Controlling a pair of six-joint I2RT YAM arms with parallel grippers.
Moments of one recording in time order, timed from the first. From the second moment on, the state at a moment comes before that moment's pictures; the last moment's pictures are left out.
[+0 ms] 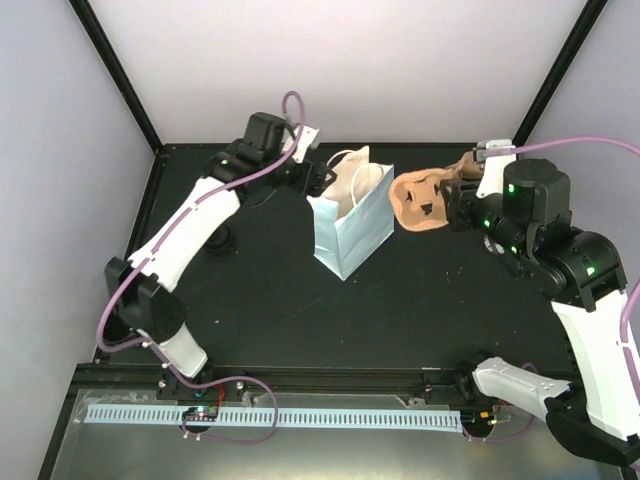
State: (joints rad) left arm -0.48 1.61 1.66 -0.67 0.31 -0.07; right arm 0.50 1.04 1.67 -1.10 0.14 0.25
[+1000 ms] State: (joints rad) left arm -0.54 1.68 1.84 -0.92 0.17 0.12; right arm 0.50 1.14 1.77 -0.86 -0.12 0.33
